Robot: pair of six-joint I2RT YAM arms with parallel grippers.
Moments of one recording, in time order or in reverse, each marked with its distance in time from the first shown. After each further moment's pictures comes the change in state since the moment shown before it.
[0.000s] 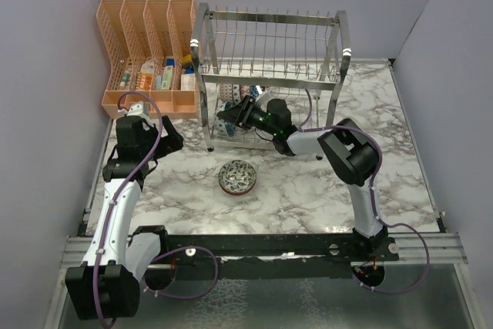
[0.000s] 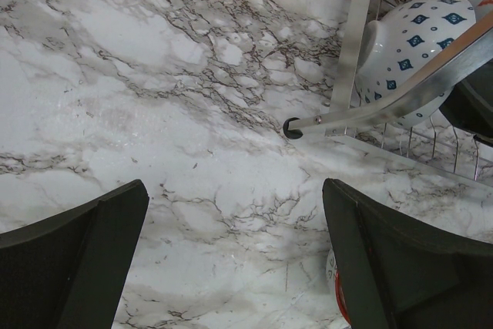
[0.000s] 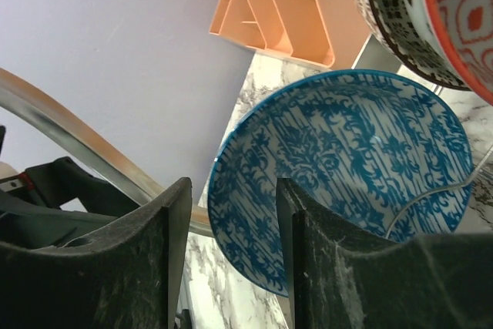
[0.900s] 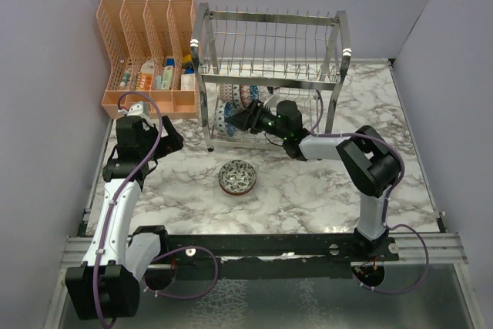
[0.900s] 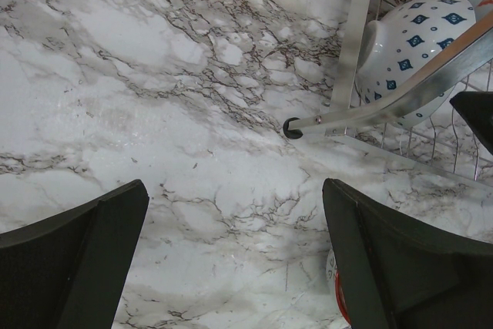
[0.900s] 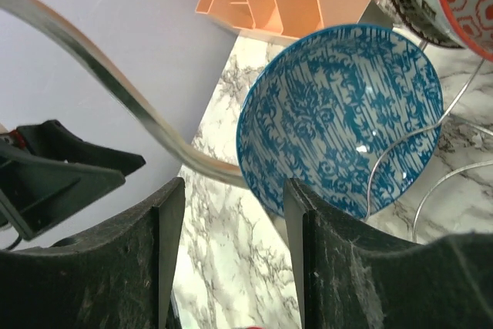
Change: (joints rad) left arm 0.000 0.000 0.000 0.000 0.000 0.000; right arm -0.013 -0.179 -0.144 -0.099 0.011 -0.134
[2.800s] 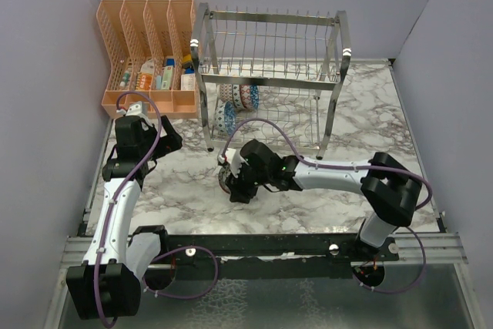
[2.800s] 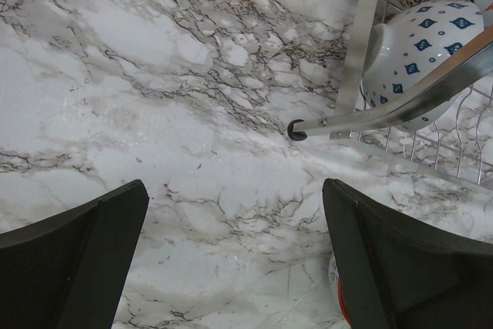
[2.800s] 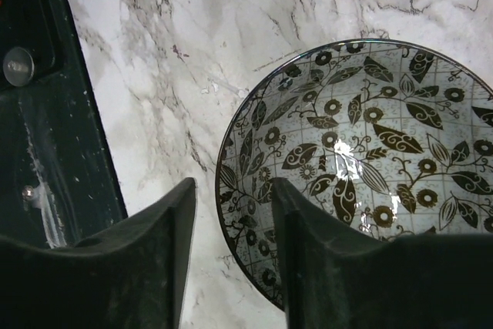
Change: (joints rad) left arm 0.013 0.006 0.000 0.000 0.000 0.000; right arm 0.400 -0.275 -0.061 -0.882 0.015 -0.923
